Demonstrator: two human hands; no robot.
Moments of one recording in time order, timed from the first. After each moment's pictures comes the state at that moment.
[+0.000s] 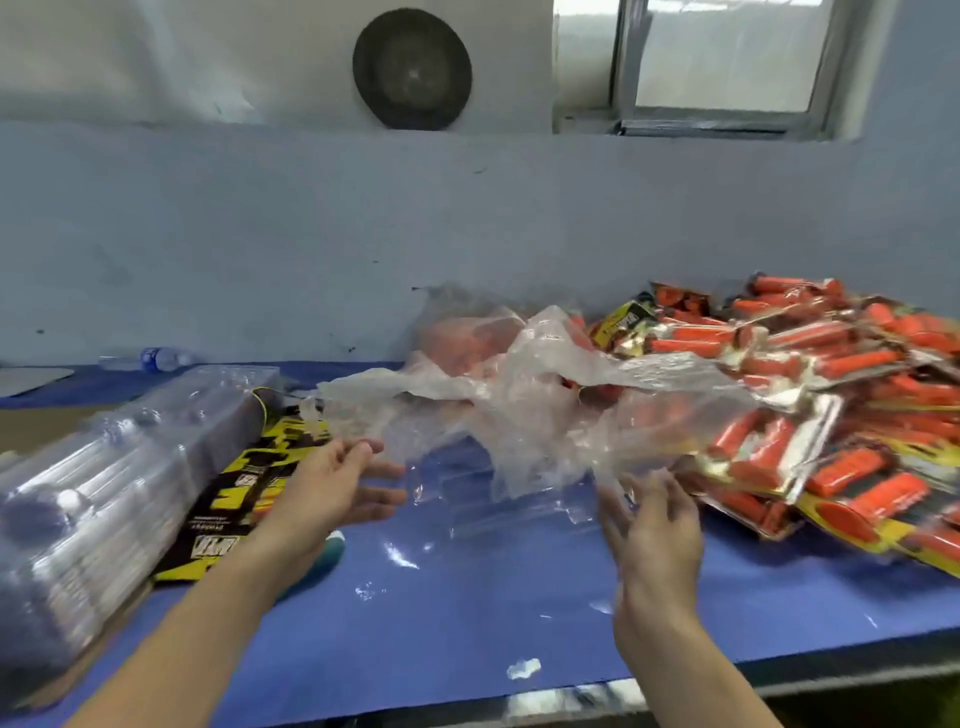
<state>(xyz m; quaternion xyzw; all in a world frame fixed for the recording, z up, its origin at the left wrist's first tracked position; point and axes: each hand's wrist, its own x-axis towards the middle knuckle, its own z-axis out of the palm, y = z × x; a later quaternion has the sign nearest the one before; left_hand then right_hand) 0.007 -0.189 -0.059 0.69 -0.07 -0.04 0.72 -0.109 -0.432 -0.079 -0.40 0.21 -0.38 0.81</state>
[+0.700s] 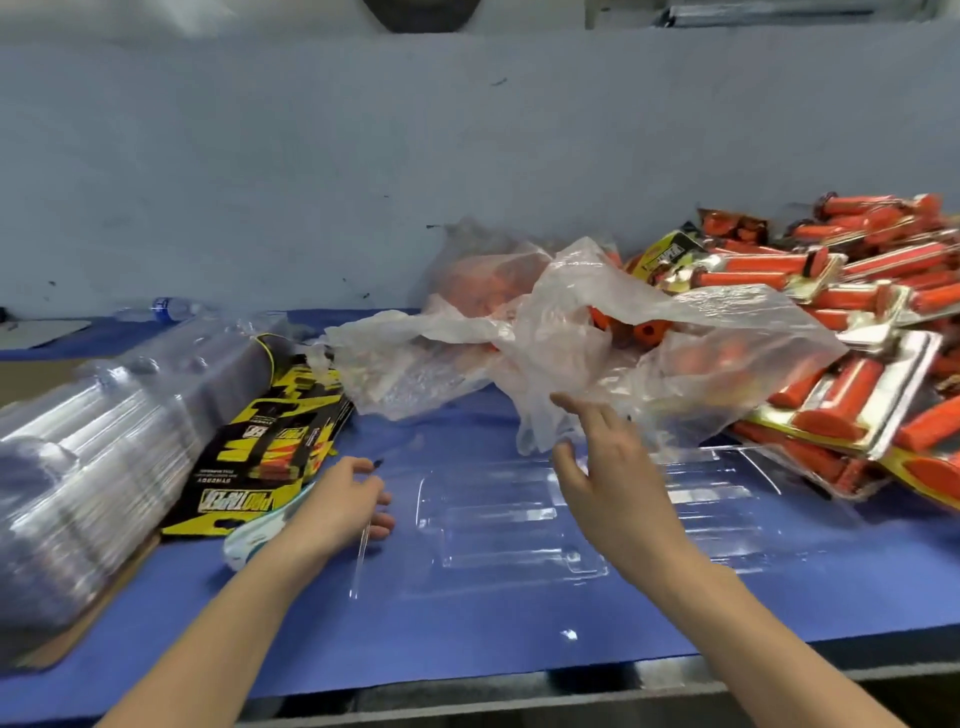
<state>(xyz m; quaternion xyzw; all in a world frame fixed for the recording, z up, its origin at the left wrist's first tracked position) 0.040 -0.192 -0.136 0.81 0.06 -0.07 0.58 -0.069 -0.426 -0.096 -0.91 0.00 -0.29 0.29</state>
